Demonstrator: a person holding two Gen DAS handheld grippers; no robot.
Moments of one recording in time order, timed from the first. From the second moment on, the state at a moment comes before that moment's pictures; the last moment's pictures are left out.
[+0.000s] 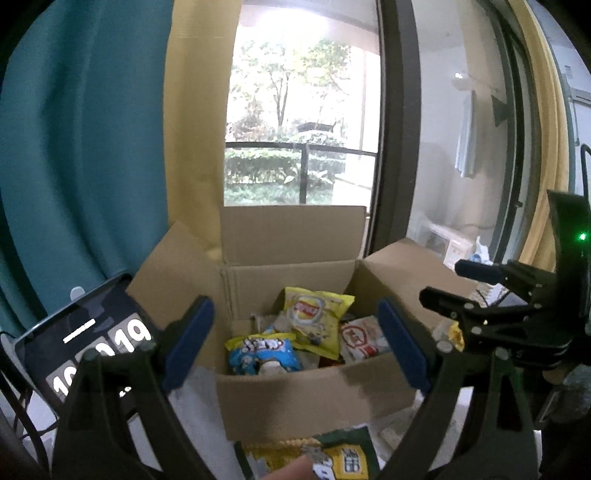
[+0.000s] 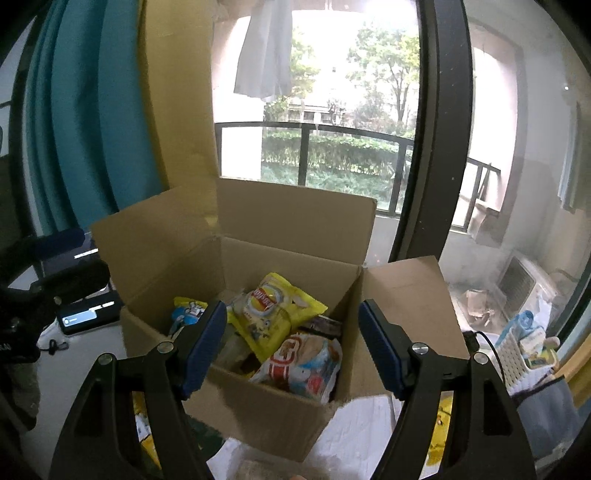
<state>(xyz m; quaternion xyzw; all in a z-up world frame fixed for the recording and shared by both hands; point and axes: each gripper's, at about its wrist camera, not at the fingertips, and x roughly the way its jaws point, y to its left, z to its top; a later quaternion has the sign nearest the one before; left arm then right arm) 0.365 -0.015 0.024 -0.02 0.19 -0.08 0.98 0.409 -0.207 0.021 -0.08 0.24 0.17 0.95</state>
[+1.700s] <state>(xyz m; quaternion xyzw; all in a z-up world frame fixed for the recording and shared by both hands) 0.197 -0.024 -0.111 -0.05 0.34 -0.10 0.93 0.209 -0.289 -0.088 -0.02 0.38 0.11 0.92</state>
